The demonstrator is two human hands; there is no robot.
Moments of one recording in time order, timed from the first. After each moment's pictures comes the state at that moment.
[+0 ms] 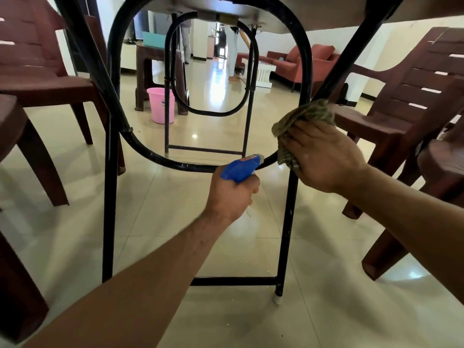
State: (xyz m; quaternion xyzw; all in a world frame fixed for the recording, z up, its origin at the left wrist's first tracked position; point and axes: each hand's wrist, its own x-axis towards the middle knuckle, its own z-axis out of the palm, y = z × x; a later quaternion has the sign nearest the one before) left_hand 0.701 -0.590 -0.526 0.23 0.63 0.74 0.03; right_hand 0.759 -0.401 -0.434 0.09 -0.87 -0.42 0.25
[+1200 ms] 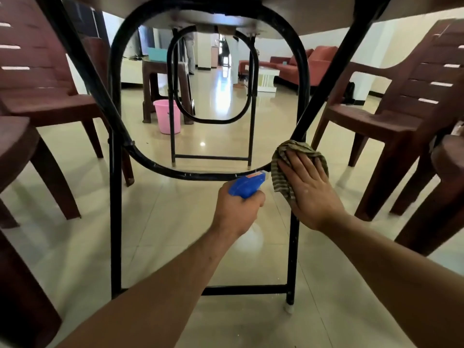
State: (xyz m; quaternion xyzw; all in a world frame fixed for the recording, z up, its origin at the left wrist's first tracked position) left_hand 0.706 -0.582 -0.538 0.20 0.70 0.69 0.03; right_hand 0.752 -0.379 -0.539 0.03 -0.96 -0.09 0.26
